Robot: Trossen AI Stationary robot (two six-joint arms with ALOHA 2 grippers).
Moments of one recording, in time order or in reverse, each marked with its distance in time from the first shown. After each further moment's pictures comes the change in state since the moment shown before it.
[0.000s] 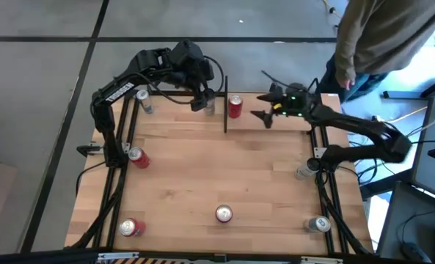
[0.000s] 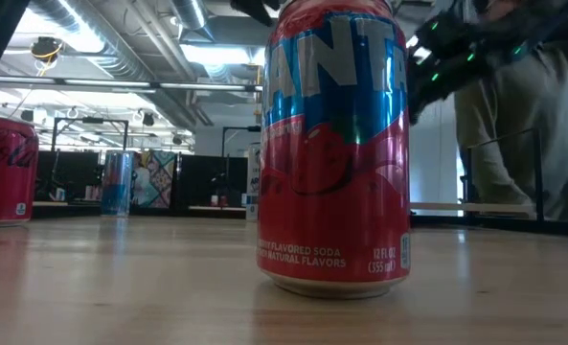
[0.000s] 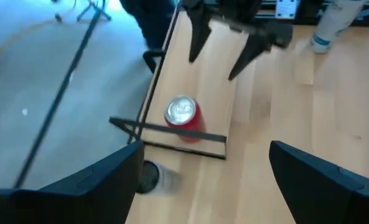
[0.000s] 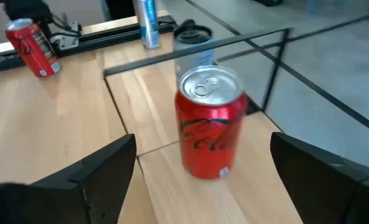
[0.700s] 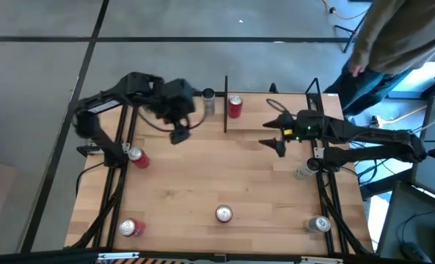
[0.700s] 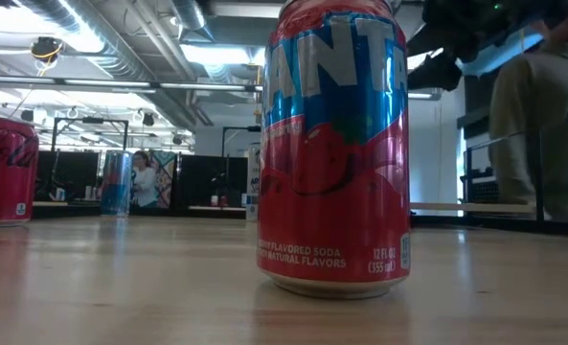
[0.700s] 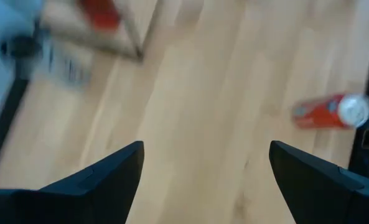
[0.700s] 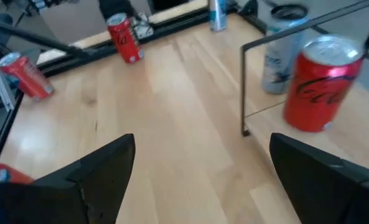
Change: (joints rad) left arm -0.206 -0.203 -0.292 -0.271 0.050 -0.460; right arm 0.485 -0.311 0.026 -0.385 0.261 0.289
